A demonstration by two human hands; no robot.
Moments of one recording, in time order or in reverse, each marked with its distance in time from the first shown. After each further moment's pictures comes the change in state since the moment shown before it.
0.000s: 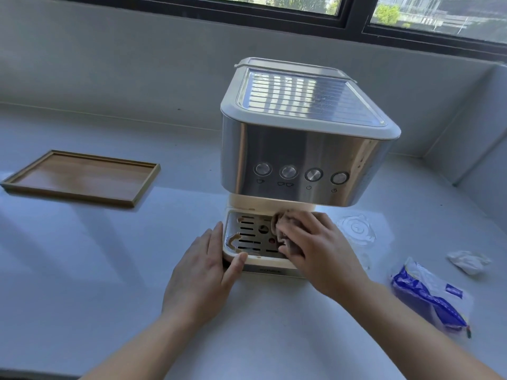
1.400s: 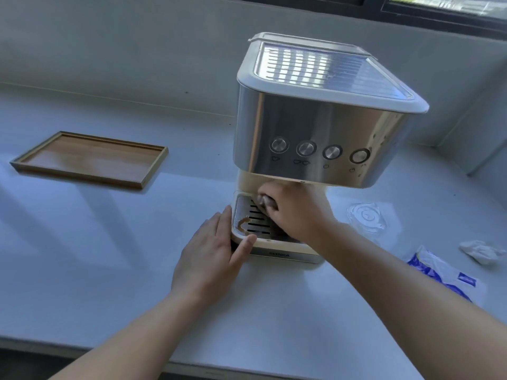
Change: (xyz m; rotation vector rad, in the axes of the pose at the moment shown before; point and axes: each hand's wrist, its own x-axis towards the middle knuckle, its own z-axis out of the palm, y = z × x) left_hand 0.001 -0.005 0.002 -0.033 -0.045 -0.024; right_hand 0.068 -0.031 0.009 -0.019 -0.201 0.048
